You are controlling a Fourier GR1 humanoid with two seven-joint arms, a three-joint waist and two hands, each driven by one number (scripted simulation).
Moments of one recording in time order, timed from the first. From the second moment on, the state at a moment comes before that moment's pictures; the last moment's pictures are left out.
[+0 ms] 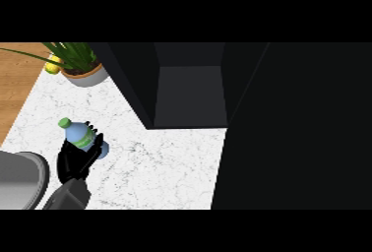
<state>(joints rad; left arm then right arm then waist) -0.37 0.14 0.45 -0.43 0.33 -0.12 -0.79 0.08 -0.18 0.33 -2.51 -0.01 -0.13 0.49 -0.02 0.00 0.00</state>
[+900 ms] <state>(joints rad) -0.50 0.06 0.23 -0.35 0.12 -0.14 -0.94 0.15 -0.19 0.19 -2.49 -0.03 -0.06 0.39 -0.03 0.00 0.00</state>
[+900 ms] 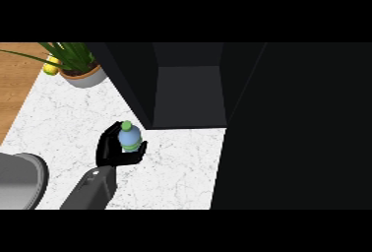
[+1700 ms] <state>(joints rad) -0.51 0.04 0.00 -0.44 0.36 -0.18 -0.80 0.21 -0.21 -0.09 -2.45 -0.15 0.07 0.30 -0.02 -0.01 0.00</state>
